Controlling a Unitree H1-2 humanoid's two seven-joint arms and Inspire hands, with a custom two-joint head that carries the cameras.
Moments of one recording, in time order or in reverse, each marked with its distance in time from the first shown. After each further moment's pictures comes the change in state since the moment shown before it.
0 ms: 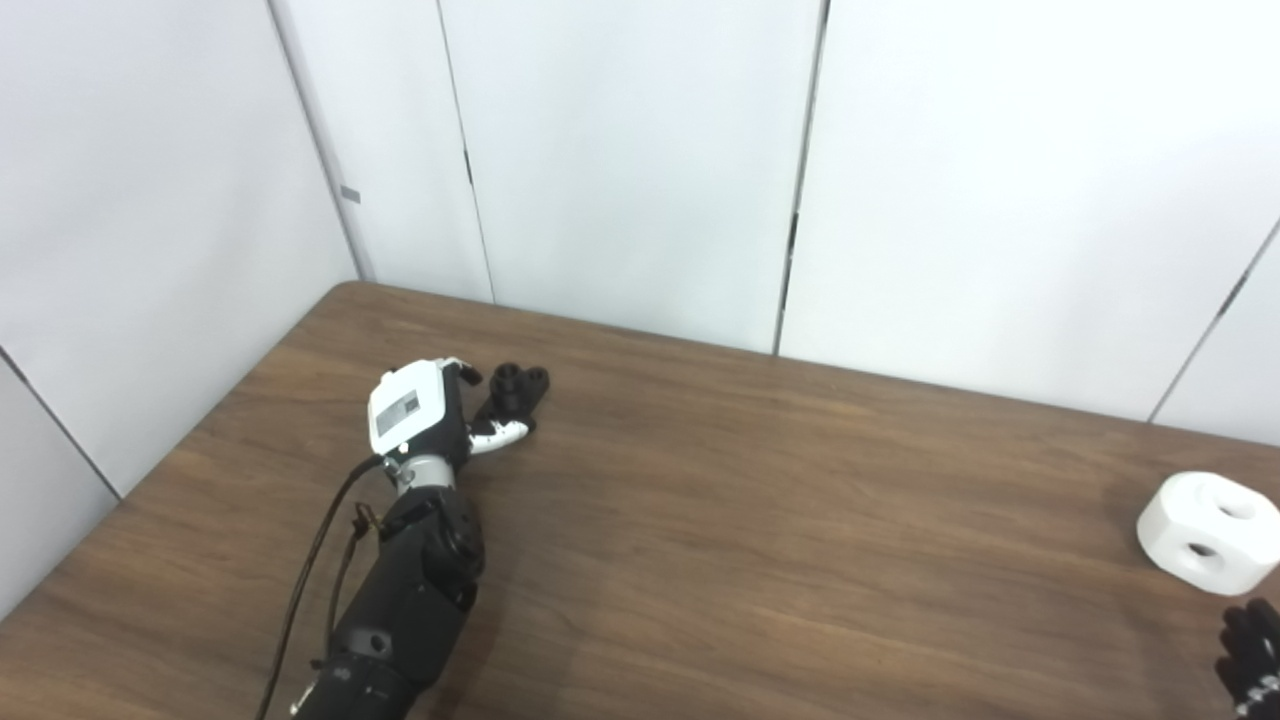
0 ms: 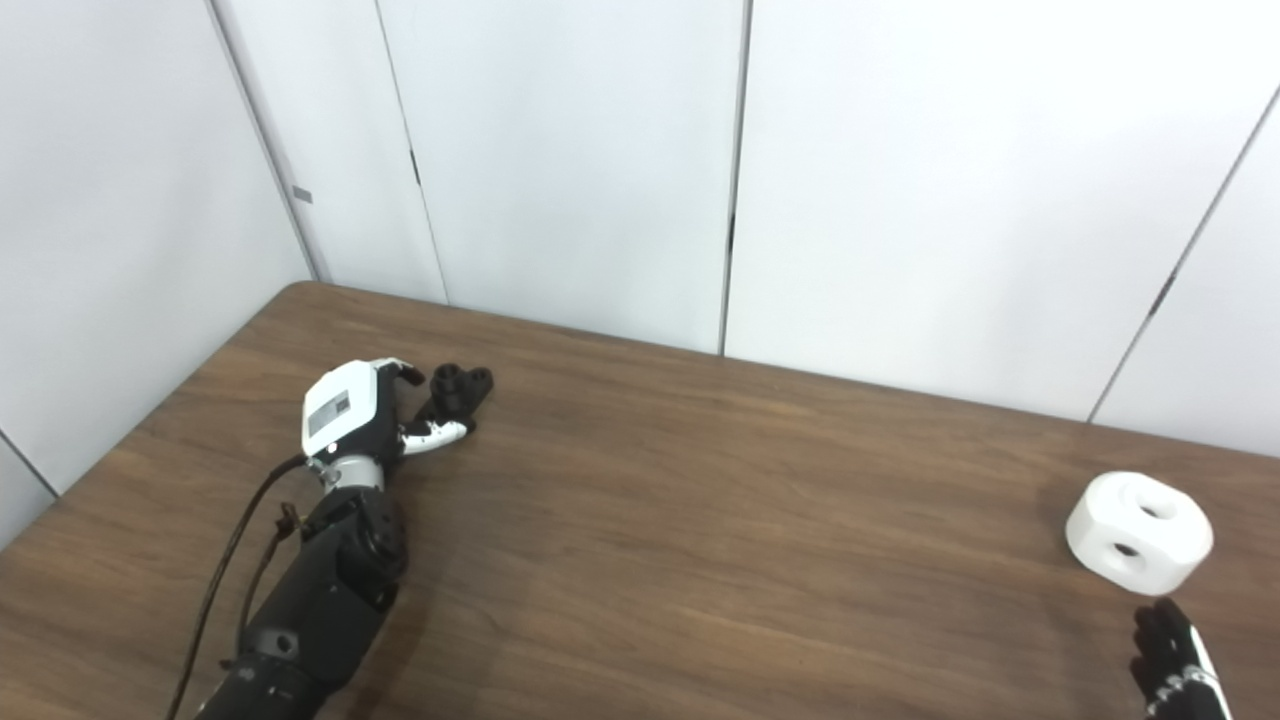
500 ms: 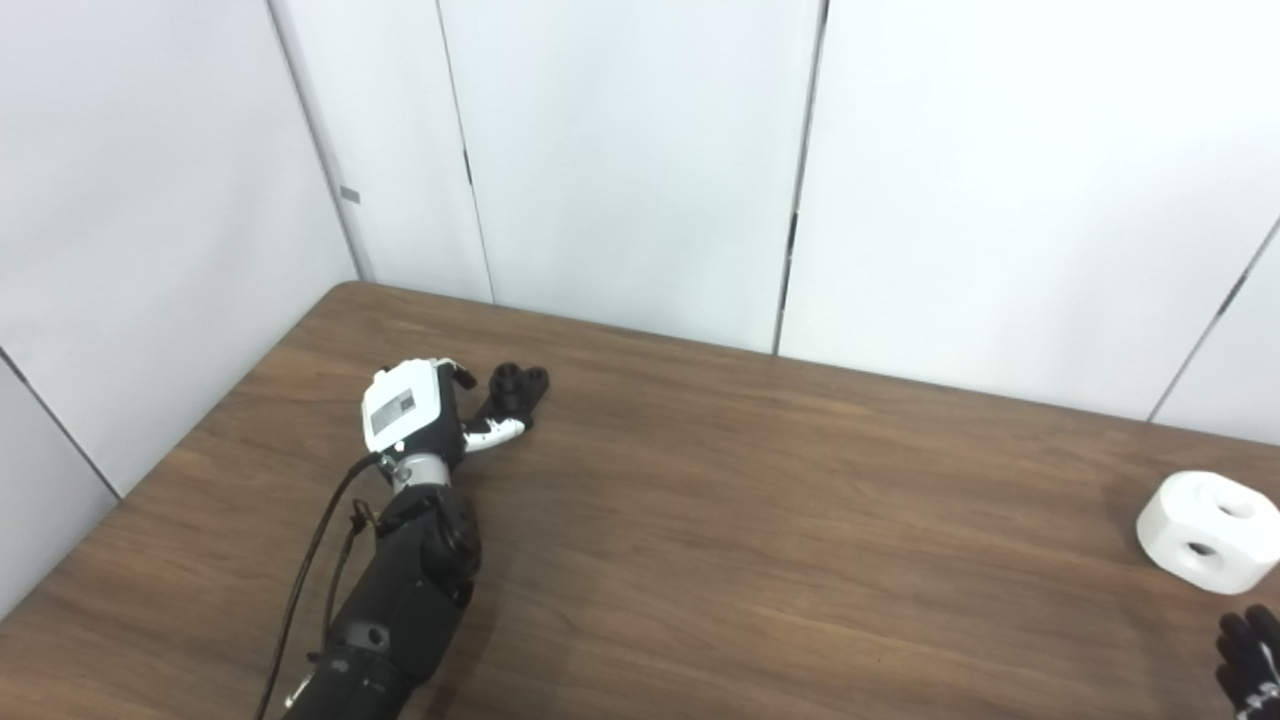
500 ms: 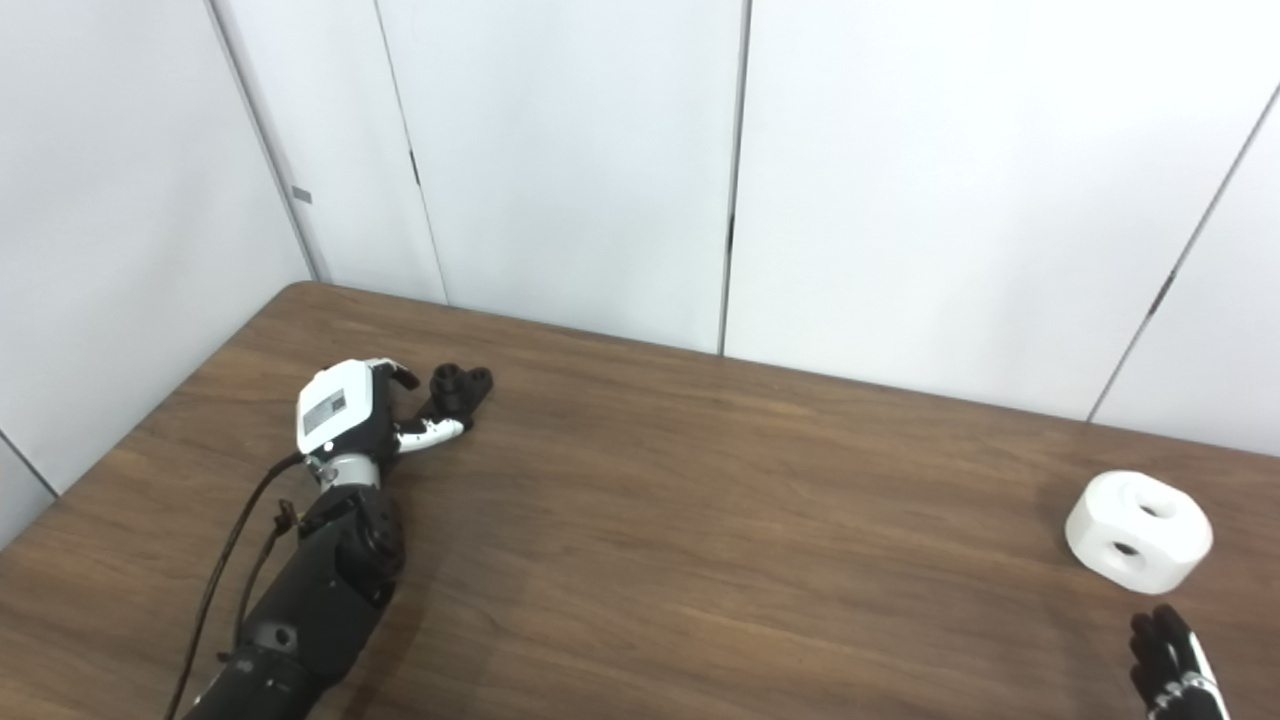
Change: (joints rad) left arm -0.007 0.013 -0.011 0.021 -0.007 0.003 0.010; right arm 0.012 0.001 -0.002 -0.011 -0.010 0.014 0.000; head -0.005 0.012
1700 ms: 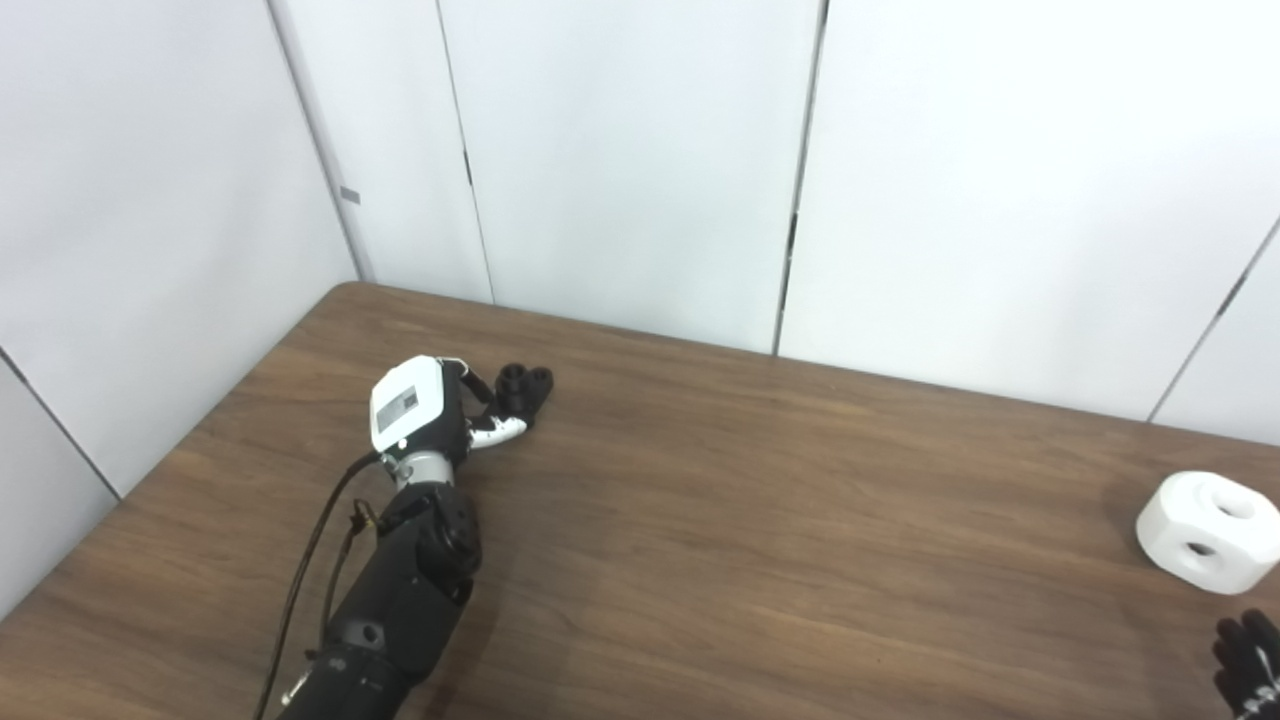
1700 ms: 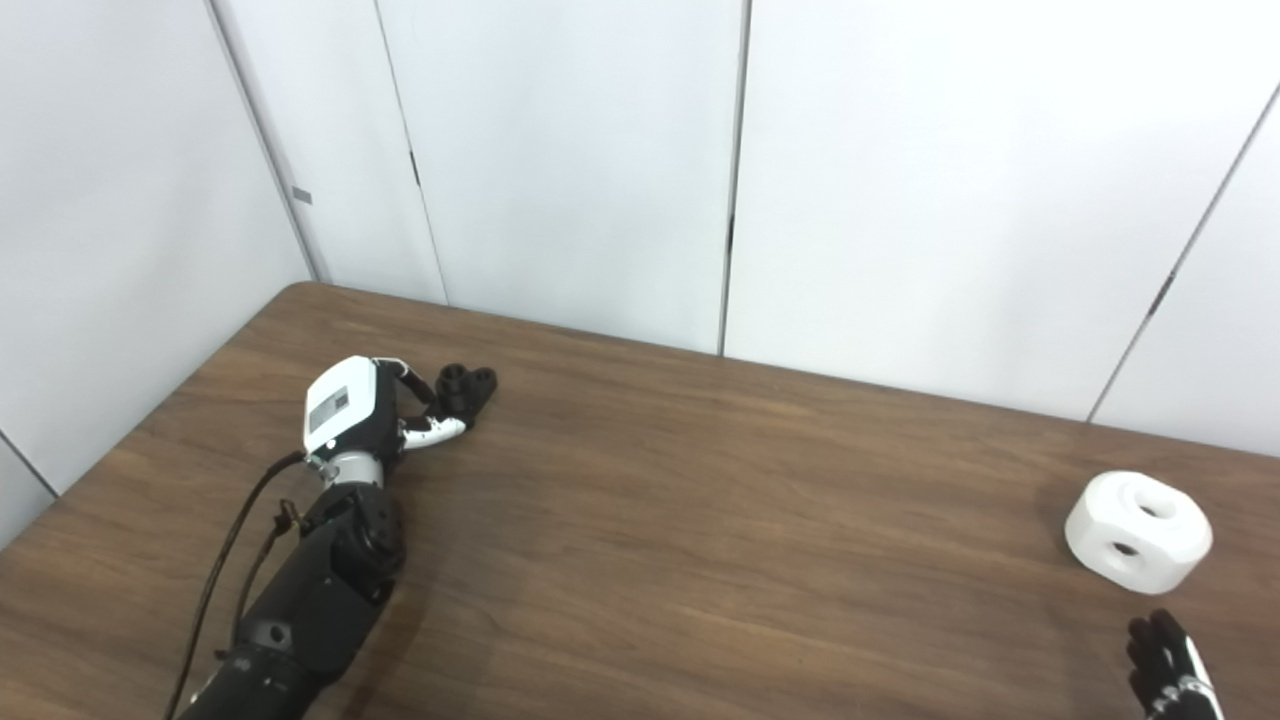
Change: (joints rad) left arm 0.000 0.008 -0.010 -0.006 -0.075 -0.047 0.015; right arm 0.005 0.001 -0.003 -0.004 -0.023 0.010 -0.001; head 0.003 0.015
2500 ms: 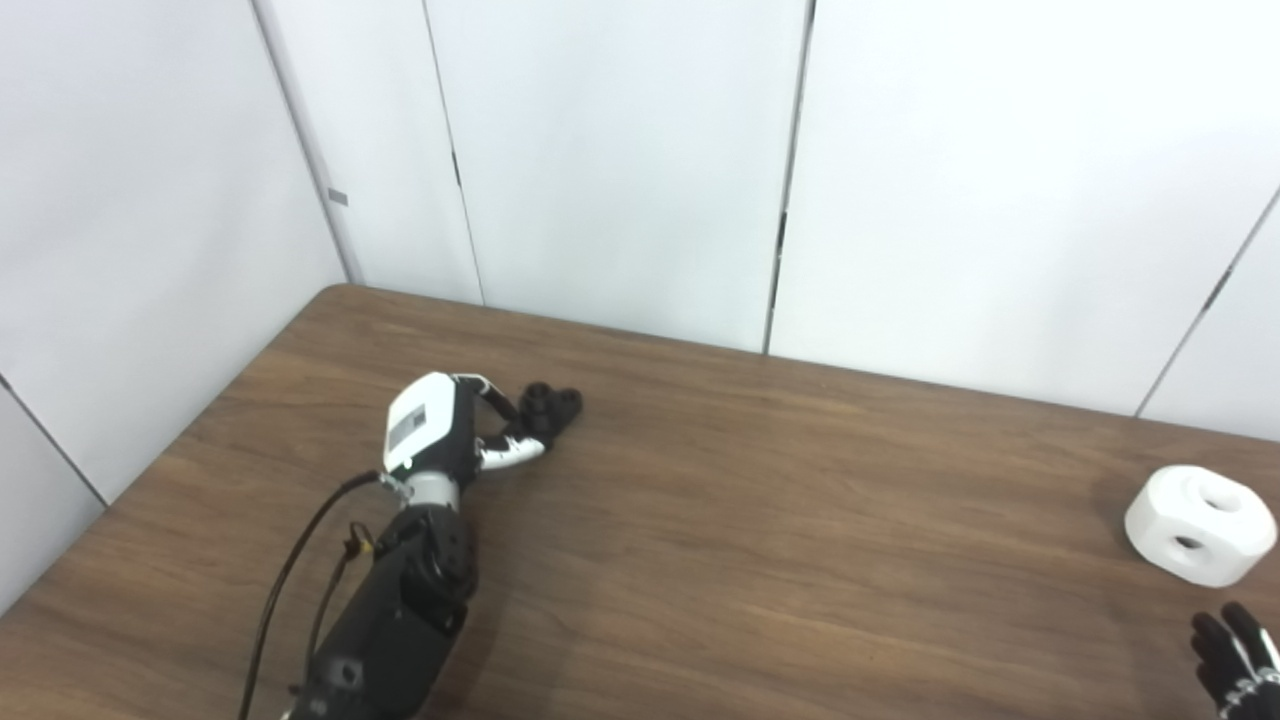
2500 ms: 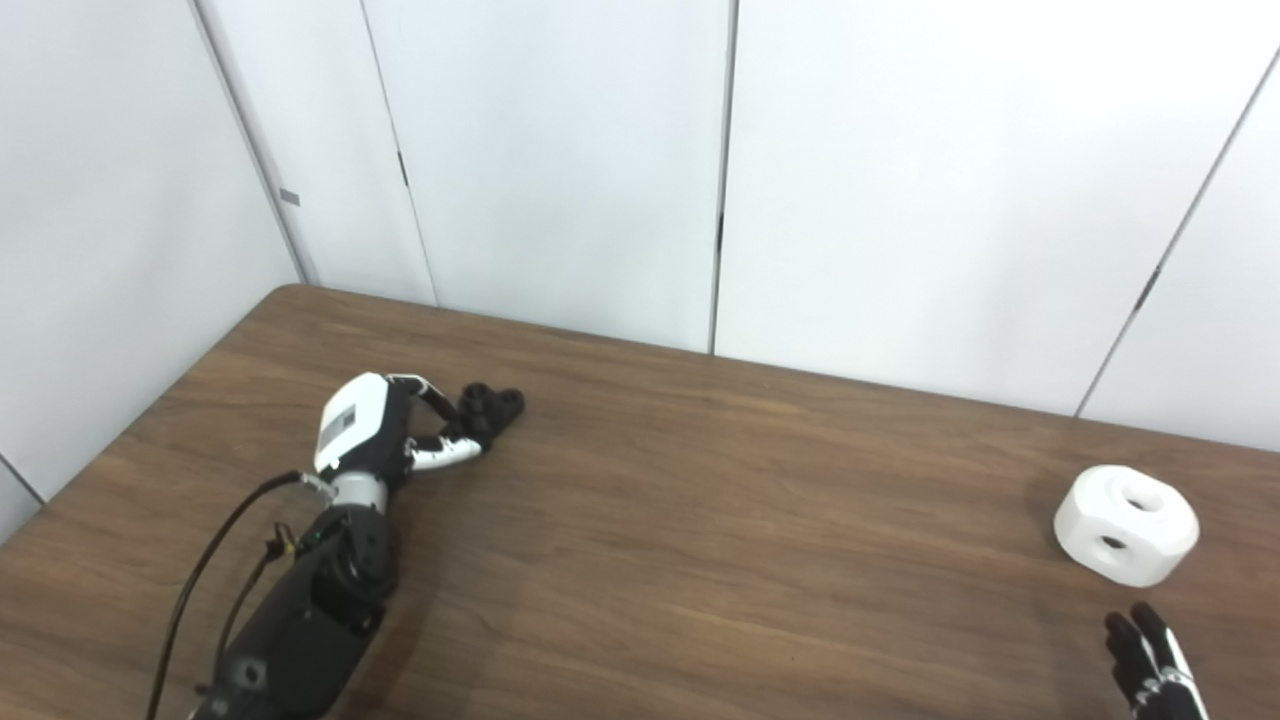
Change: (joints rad) left arm 0.098 -0.012 -0.063 -0.211 -0.066 -0.017 -0.119; right arm 0.001 0.003 0.003 -0.003 -0.032 0.000 -0.001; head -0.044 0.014
